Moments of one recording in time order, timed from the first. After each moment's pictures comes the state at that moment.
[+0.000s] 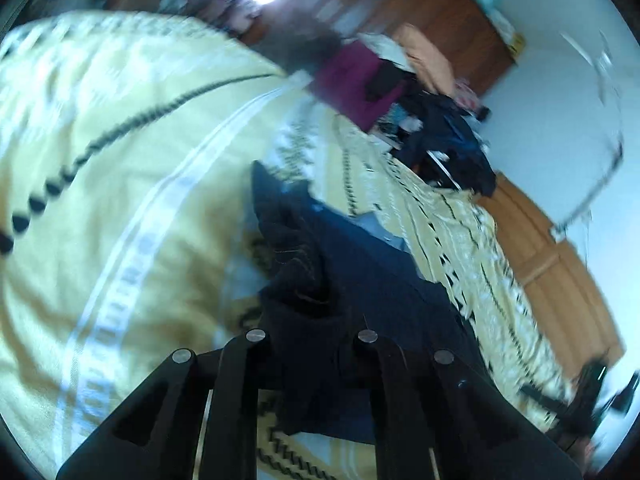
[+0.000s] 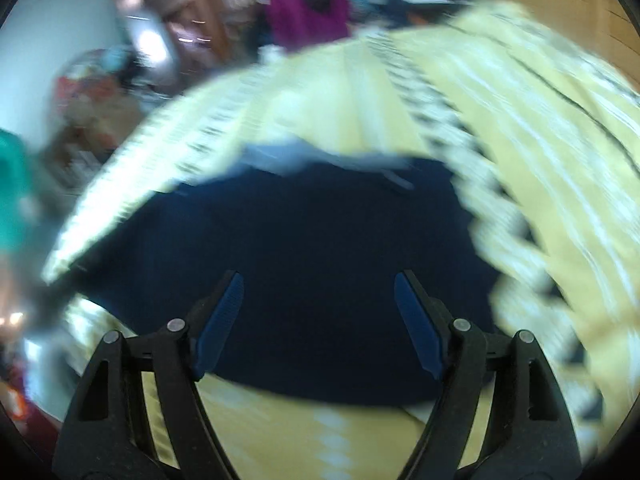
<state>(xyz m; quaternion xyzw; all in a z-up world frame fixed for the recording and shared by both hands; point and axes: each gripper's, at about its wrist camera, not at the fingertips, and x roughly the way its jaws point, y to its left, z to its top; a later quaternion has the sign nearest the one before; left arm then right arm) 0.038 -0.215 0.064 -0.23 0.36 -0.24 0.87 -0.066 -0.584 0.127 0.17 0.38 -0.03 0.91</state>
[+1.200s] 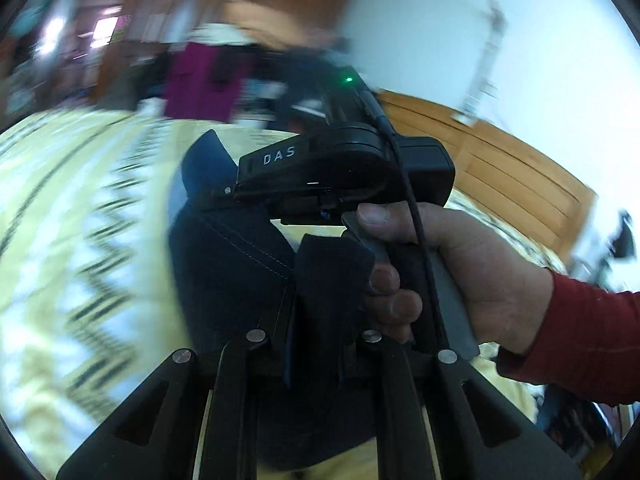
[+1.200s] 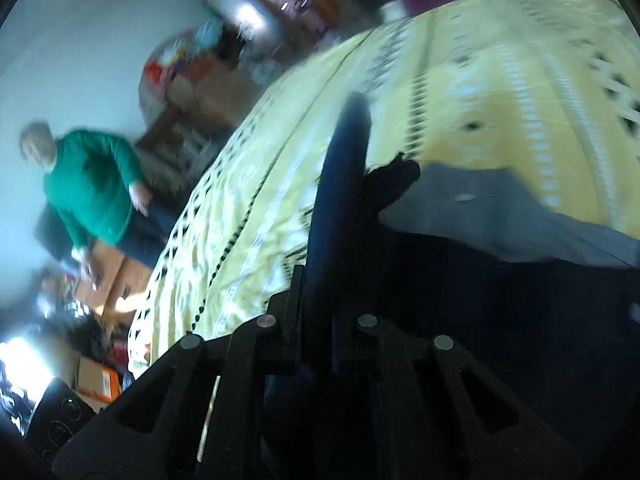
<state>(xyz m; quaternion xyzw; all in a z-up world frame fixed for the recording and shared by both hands) -0.021 -0.381 0.137 -0.04 0.30 -0.45 0.84 0.088 -0.565 0.120 0.26 0.40 0.17 0.86</state>
